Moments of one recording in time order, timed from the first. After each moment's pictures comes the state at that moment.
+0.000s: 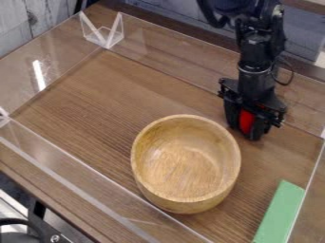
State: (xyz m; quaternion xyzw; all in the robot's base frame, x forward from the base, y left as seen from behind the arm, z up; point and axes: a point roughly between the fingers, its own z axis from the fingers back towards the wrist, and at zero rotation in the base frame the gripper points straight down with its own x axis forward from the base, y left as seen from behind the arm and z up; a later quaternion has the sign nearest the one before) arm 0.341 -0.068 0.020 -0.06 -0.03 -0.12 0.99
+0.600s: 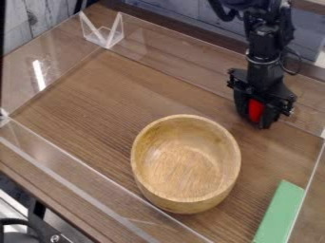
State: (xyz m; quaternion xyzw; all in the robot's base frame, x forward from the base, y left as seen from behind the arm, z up) arm 0.363 -0.074 0.026 -0.06 -0.05 -0.11 0.99
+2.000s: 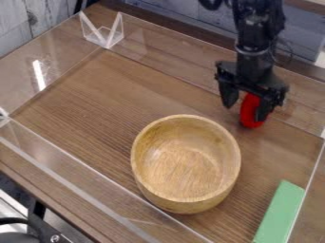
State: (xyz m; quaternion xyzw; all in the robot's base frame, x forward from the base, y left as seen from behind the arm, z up) arm 0.352 -0.058 0.055 -0.05 -0.08 -0.05 0.99
